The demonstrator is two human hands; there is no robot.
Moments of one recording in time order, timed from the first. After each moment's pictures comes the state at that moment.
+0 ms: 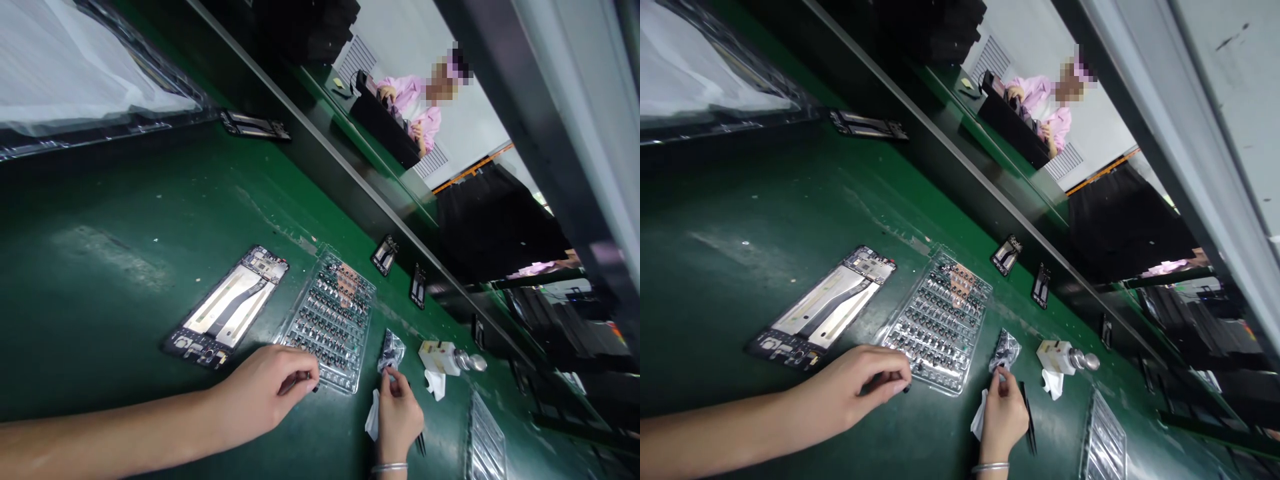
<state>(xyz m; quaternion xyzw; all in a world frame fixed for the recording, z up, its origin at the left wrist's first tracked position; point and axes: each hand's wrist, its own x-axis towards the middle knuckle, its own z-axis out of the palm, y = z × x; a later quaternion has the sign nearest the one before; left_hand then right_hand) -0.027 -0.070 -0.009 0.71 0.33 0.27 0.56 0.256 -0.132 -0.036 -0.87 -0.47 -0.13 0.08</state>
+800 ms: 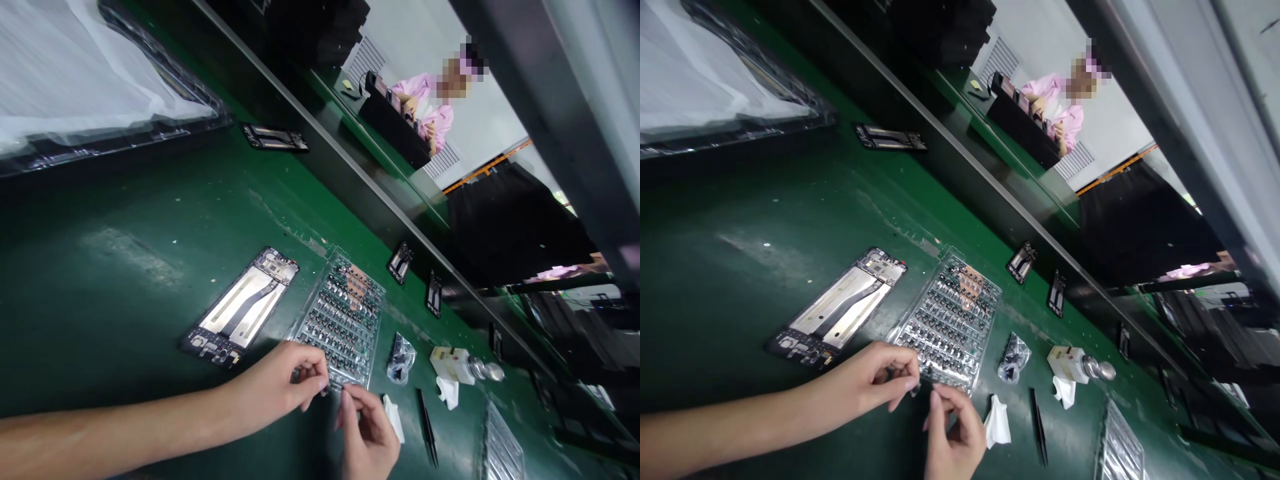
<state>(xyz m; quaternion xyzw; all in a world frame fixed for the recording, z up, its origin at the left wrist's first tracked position) -0.026 -0.066 -0.006 0.56 0.31 0.27 0.72 0.130 -0.145 -0.016 -0.69 -0.49 0.20 0.50</state>
